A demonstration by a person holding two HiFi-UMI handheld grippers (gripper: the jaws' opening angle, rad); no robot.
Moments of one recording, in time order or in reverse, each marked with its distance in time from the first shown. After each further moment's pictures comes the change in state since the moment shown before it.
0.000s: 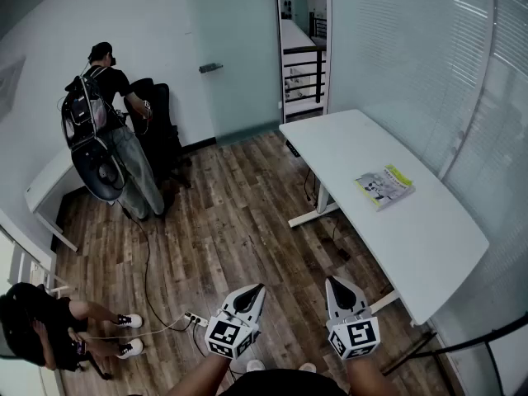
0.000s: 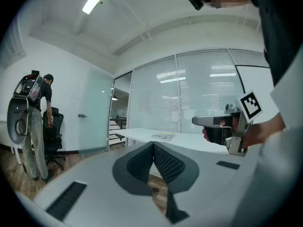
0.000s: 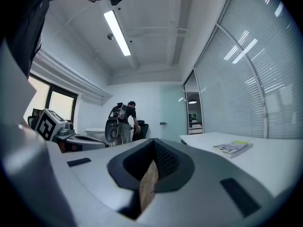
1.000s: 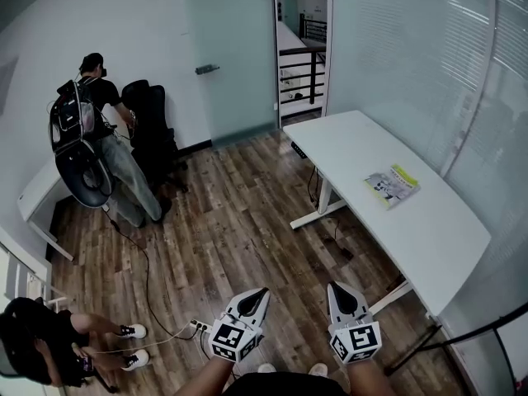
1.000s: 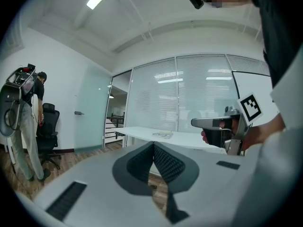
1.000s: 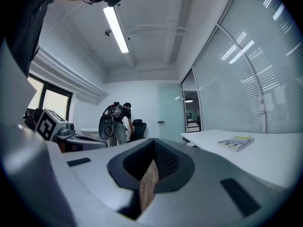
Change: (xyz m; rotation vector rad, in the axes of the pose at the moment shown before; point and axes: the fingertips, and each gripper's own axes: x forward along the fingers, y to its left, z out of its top) left arm -0.020 0.056 -0.005 0.002 0.000 -0.079; right arm 0.031 0.054 -0.020 0.021 0.012 -0.060
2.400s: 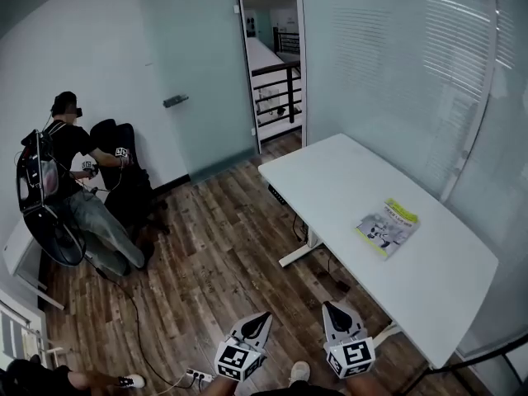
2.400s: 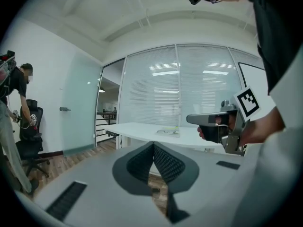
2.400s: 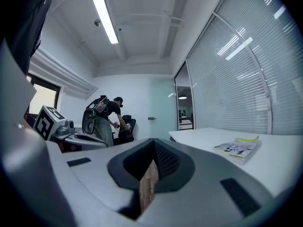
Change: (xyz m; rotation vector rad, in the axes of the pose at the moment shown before) left arm 0.191 0.066 -0.004 0.041 0.067 -0.092; right arm 0.146 -0.126 -0.026 0.001 0.045 -0.066
